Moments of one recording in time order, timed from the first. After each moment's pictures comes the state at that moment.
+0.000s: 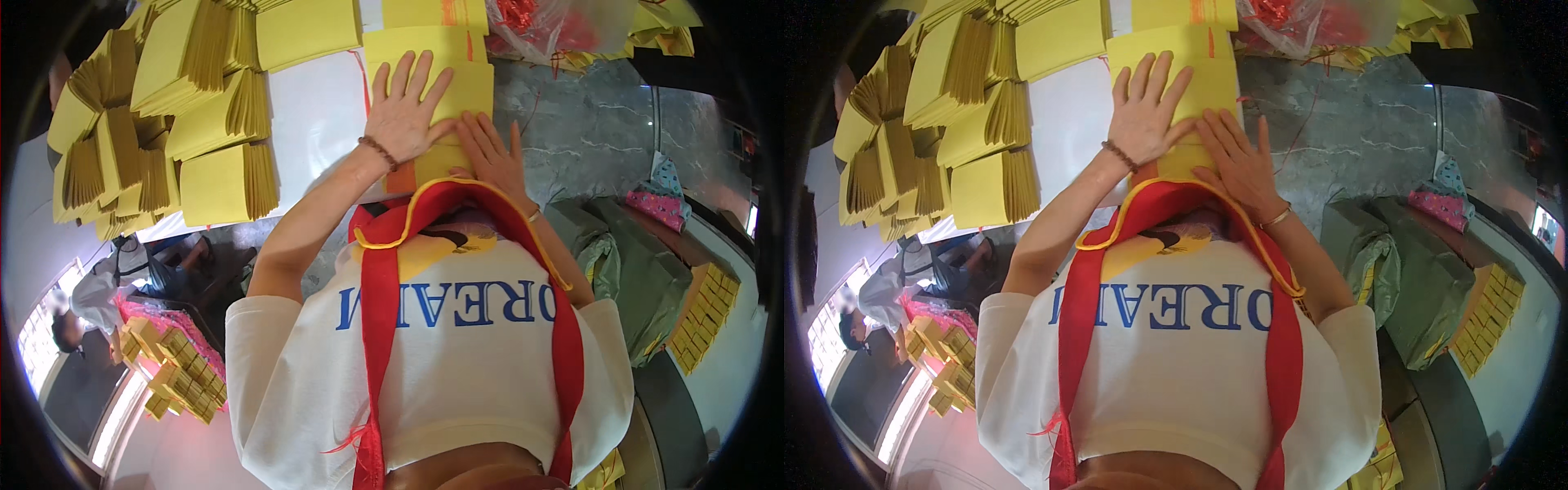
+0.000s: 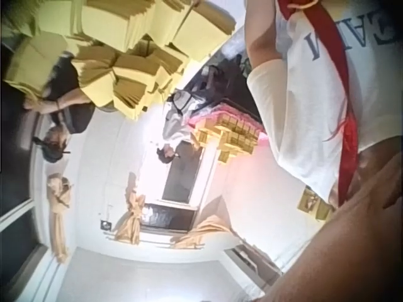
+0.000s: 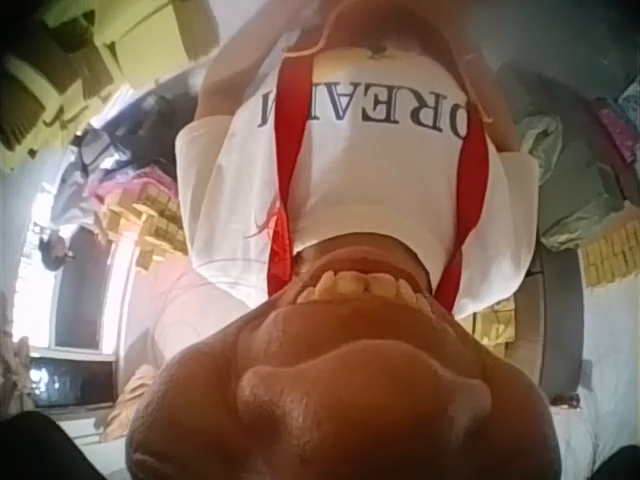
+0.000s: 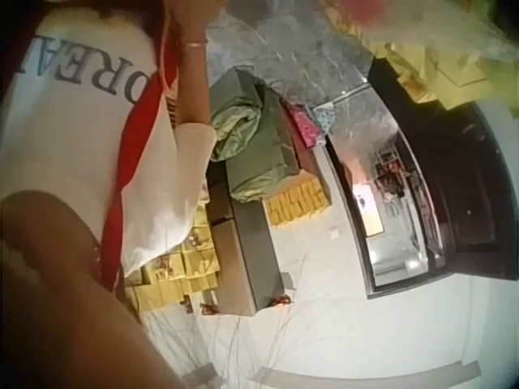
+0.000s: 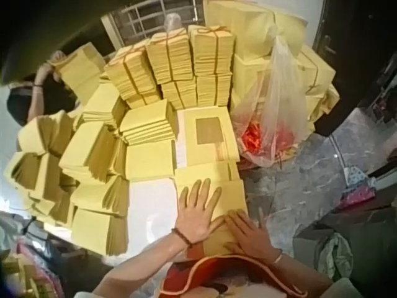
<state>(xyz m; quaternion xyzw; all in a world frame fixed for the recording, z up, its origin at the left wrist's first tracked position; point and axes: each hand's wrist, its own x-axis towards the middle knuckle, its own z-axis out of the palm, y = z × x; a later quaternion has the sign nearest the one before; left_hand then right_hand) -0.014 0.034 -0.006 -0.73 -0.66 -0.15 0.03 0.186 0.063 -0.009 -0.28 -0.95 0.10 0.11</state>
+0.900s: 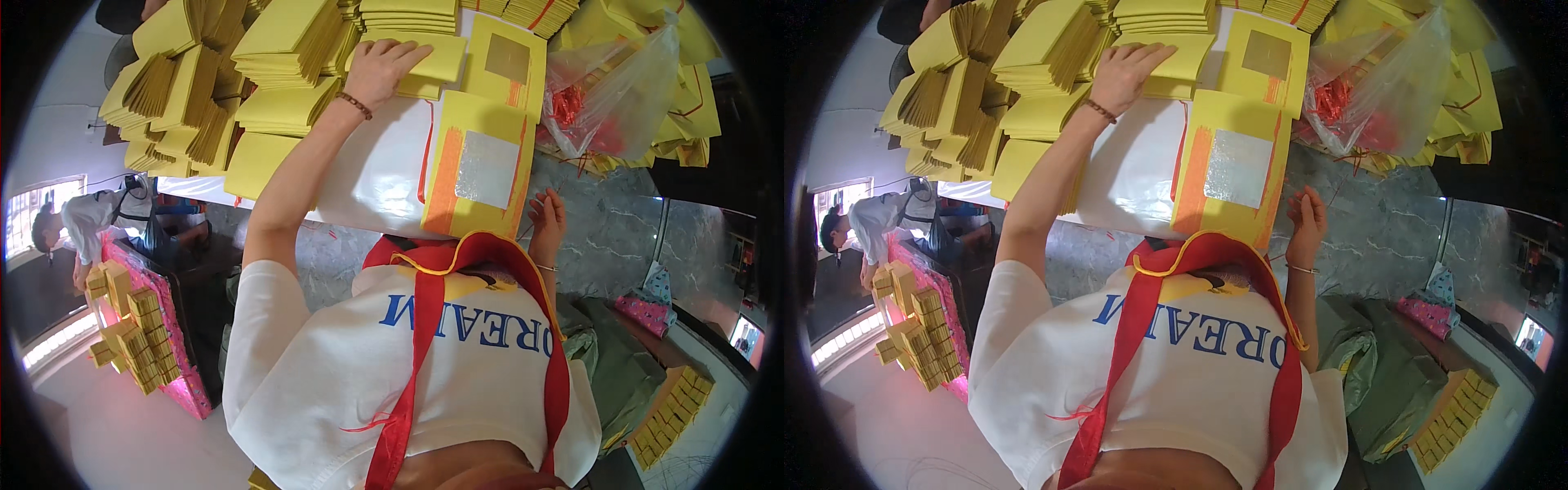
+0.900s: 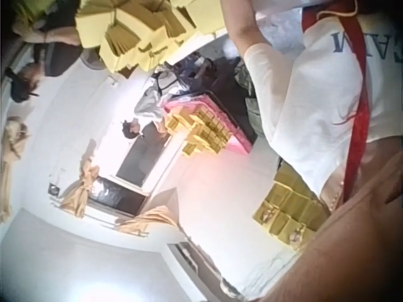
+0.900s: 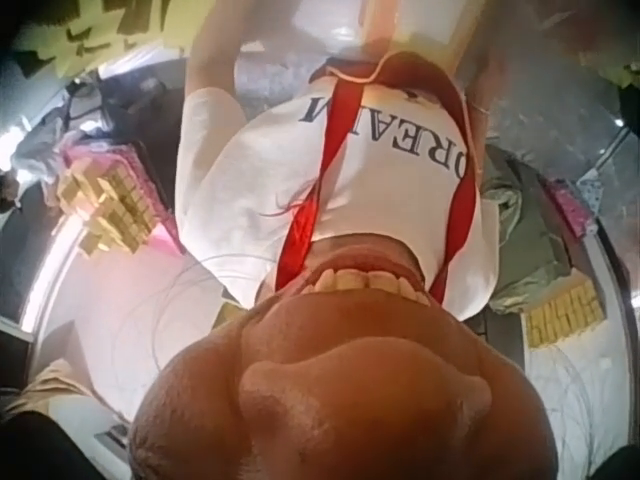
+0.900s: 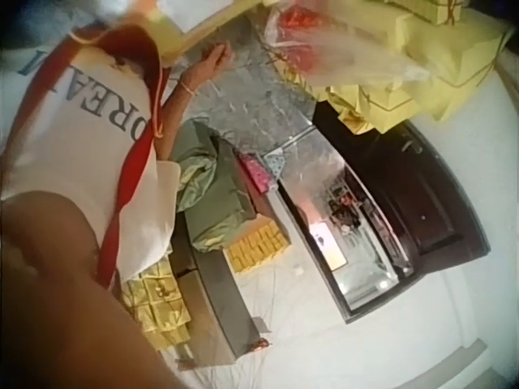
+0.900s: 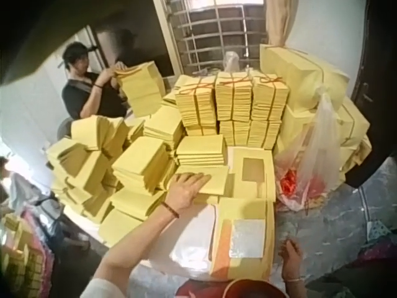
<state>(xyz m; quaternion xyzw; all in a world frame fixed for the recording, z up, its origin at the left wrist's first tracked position) -0.167 0.052 0.048 -0.69 -0.69 -0.16 0.16 0.209 0.096 -0.047 -0.48 -0.40 0.67 0.40</state>
